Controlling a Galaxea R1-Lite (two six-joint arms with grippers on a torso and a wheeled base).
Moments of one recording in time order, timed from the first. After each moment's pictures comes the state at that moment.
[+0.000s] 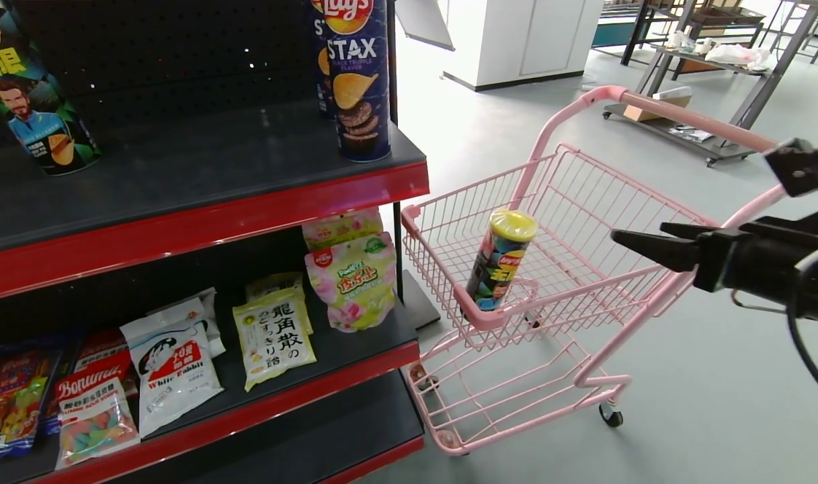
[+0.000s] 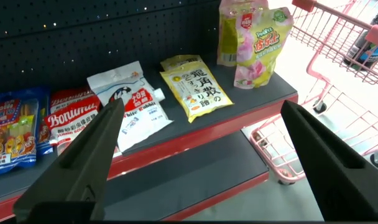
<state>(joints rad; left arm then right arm) 0.00 0.00 0.00 0.01 -0.03 0.00 0.14 1.42 -0.67 -0.56 0.34 0.08</state>
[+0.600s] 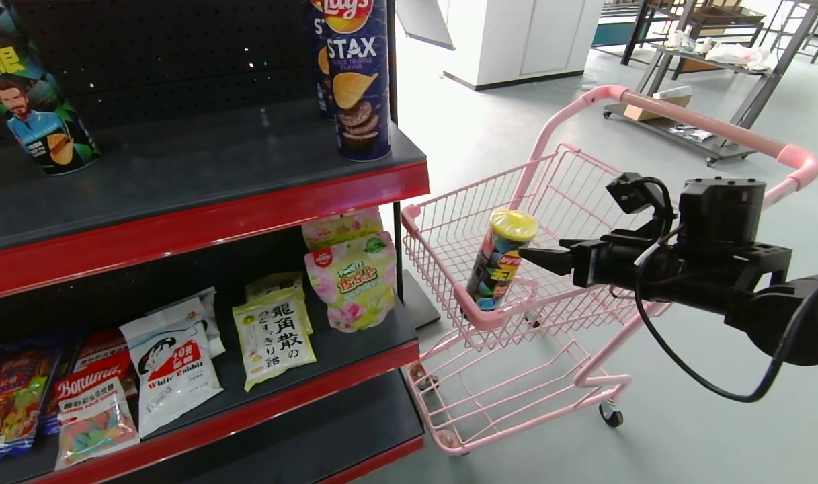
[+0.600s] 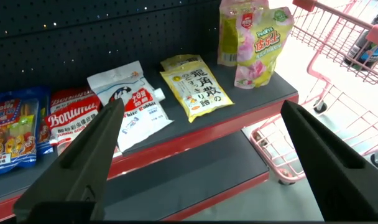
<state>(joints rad) 0.00 0.00 0.00 0.01 -0.03 0.00 0.25 1.80 -0.82 -0.68 0.35 0.08</state>
